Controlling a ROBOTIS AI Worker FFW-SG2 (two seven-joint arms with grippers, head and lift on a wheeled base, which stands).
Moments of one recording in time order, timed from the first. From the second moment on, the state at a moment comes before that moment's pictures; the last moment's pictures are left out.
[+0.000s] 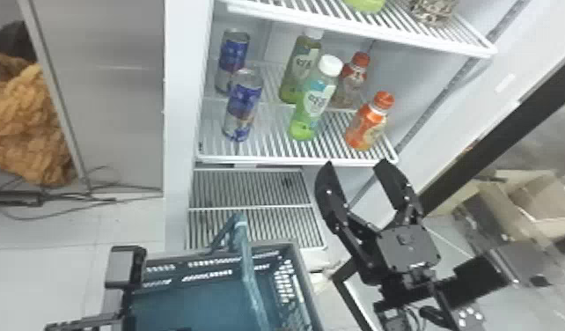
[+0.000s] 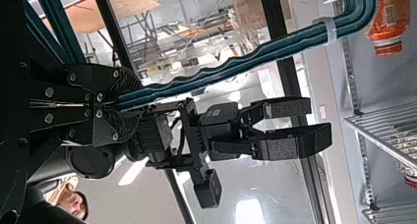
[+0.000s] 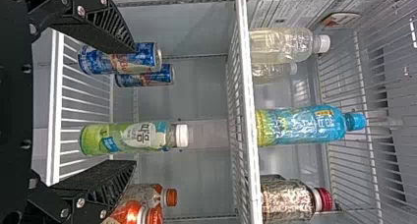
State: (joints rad) left arm 0.23 0.31 -0.41 -1.89 1.11 1.01 -0.83; right arm 0.89 -0.16 -0.07 -2.45 -0.21 -0.12 0.06
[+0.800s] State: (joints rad) left arm 0.23 0.31 -0.41 -1.89 1.11 1.01 -0.83; right arm 0.89 -0.16 -0.07 -2.45 -0.21 -0.12 0.06
